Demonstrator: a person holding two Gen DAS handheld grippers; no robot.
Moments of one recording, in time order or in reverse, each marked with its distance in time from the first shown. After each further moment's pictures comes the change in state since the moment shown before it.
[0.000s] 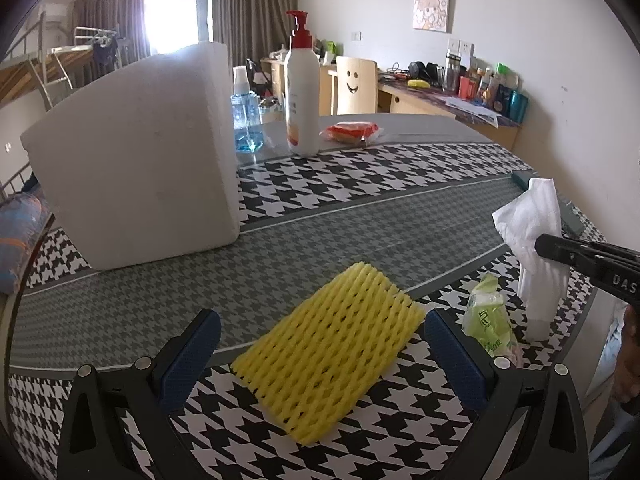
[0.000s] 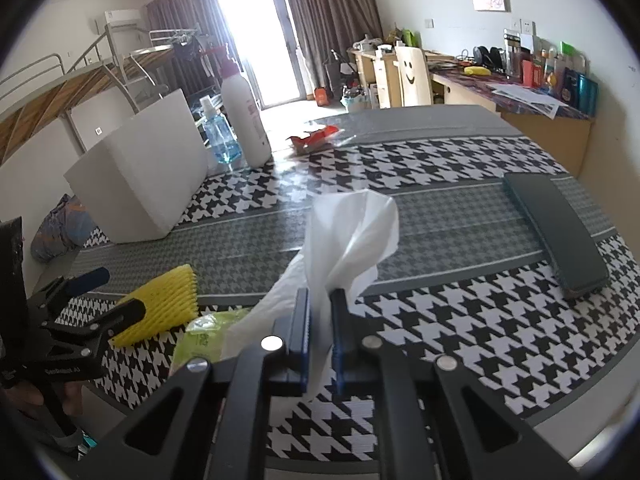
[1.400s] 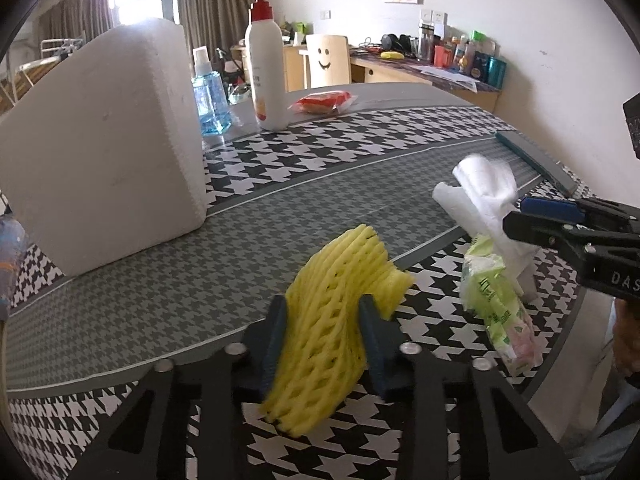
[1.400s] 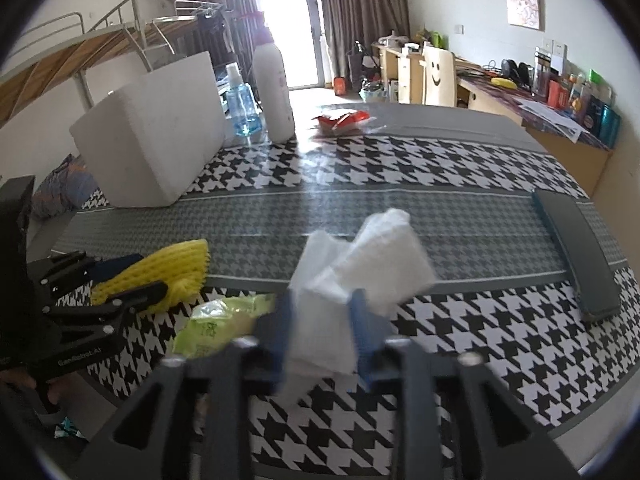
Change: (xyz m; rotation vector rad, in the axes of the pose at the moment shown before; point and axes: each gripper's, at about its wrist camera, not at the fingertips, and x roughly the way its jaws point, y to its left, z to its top) left arm 0.019 -0.009 -0.009 0.101 0.074 -0.056; right arm 0.017 0.027 -0.006 -0.122 0.034 -0.004
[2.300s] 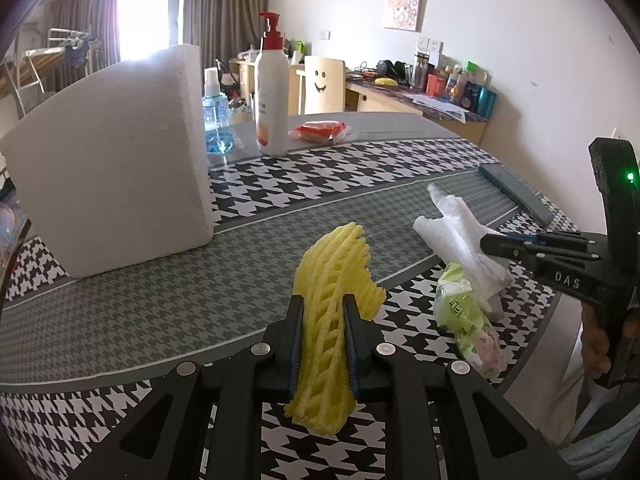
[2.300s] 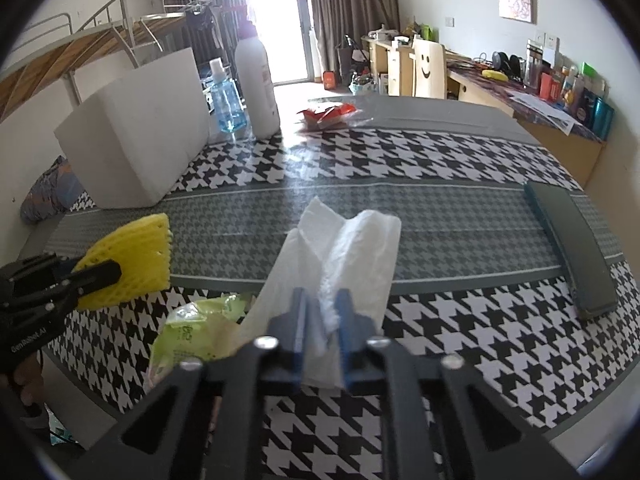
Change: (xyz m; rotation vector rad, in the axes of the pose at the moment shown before) left arm -0.032 0.013 -0.004 -0.053 -0.079 -0.066; right arm 0.002 -0.009 0.002 0.024 0.025 -0.025
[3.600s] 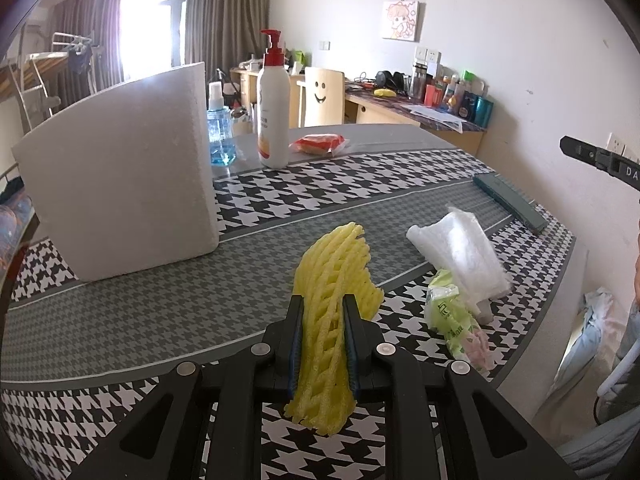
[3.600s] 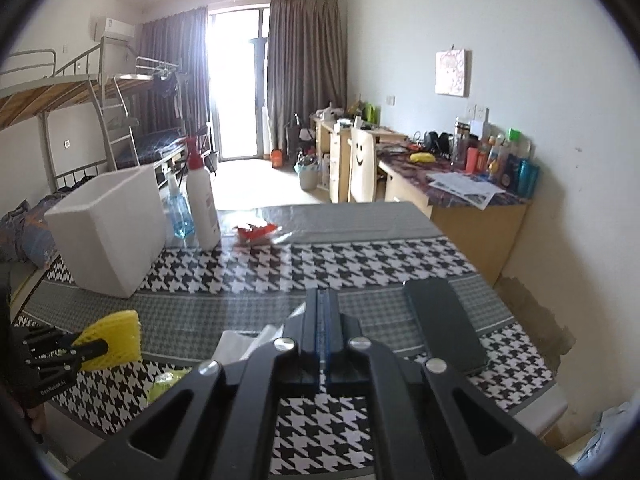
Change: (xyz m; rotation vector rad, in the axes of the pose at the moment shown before) left arm -0.015 -0.003 -0.001 -0.004 -0.035 0.001; right arm -0.111 -0.025 0.034 0.011 -0.303 -0.214
